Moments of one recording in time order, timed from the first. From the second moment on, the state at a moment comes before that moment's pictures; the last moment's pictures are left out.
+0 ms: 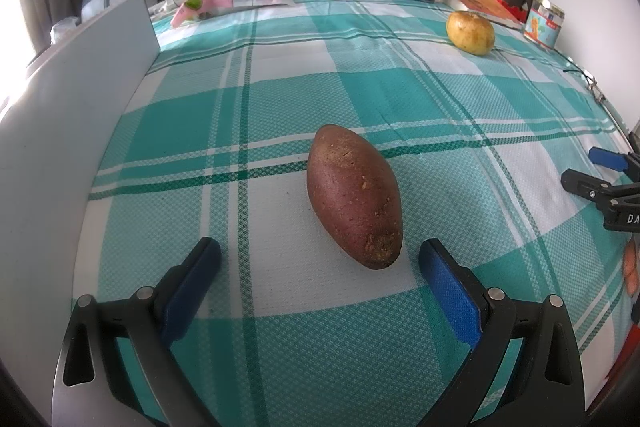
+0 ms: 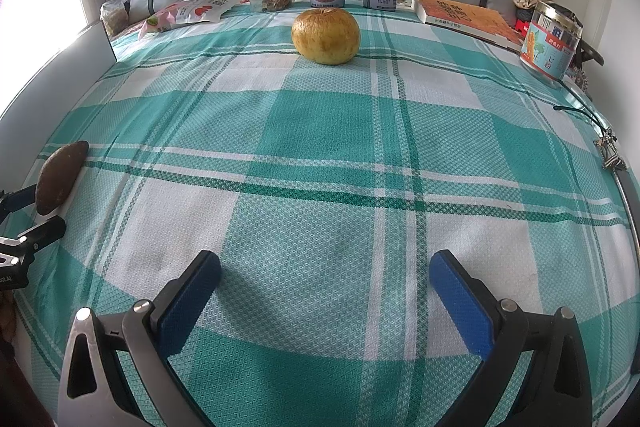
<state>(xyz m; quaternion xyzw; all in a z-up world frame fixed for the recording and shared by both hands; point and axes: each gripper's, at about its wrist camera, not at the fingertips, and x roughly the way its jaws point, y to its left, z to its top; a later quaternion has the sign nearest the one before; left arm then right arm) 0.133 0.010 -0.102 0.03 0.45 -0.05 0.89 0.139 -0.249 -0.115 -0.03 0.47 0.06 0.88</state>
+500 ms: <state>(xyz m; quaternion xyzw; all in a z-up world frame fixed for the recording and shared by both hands) 0.134 0.011 -0.103 0.03 0.46 -0.05 0.89 0.265 -0.233 -0.081 -0.02 0.45 0.08 0.89</state>
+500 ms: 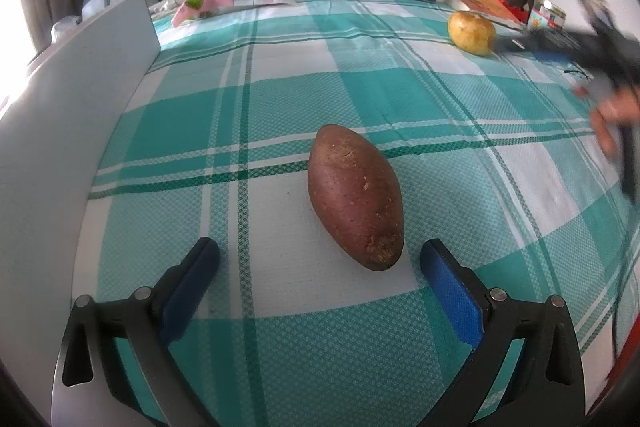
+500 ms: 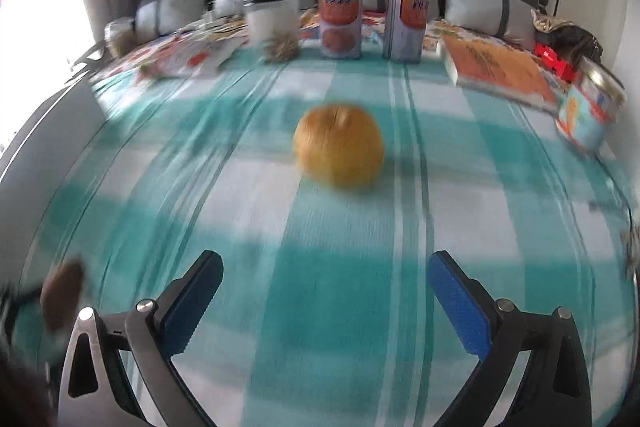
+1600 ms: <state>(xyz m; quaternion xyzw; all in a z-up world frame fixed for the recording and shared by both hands) 0.134 0.011 -0.103 0.03 0.46 -0.05 0.89 0.118 -0.225 -0.099 -0.03 0.49 0.13 0.86</state>
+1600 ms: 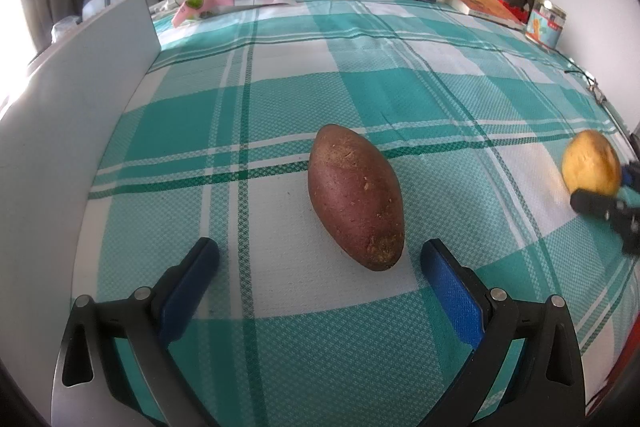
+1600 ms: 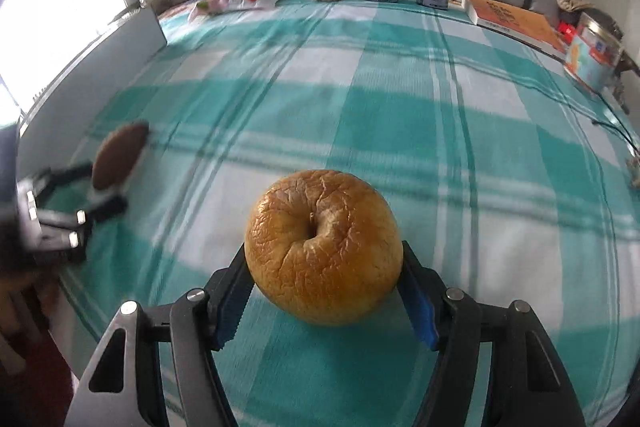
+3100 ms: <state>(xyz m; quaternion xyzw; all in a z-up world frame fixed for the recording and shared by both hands) 0.166 -0.008 -0.088 0.03 0.51 -0.06 0.86 0.111 -0.257 -0.080 0.05 0.47 0.13 0.87</state>
